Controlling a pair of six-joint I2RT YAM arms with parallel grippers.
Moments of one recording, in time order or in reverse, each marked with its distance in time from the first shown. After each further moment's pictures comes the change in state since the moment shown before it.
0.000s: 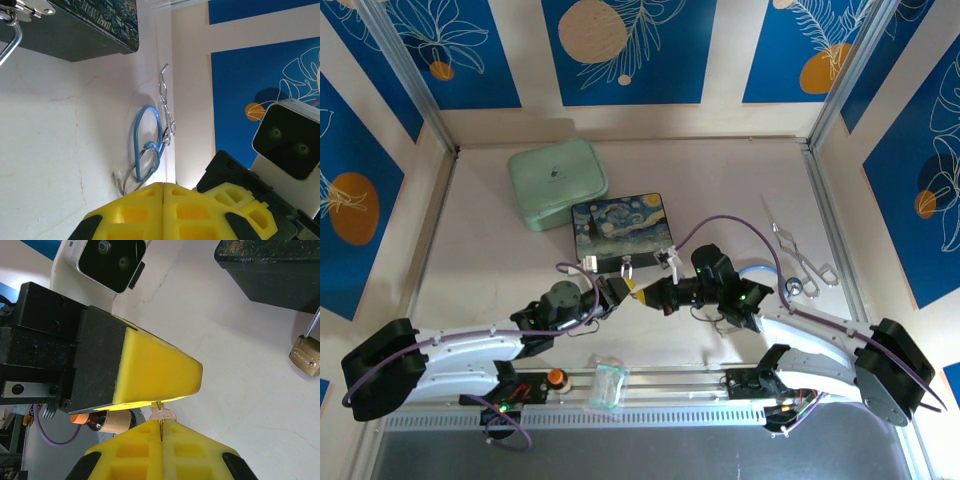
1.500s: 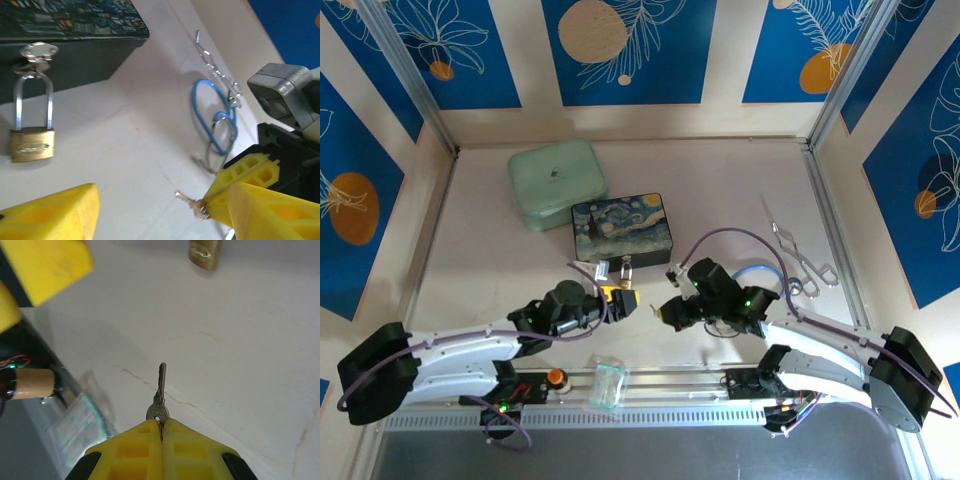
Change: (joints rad) left arm 0.002 -0.022 0.026 -0.181 0.024 0.565; right arm 0.043 -0.076 -0.006 -0.399 0.194 -0.053
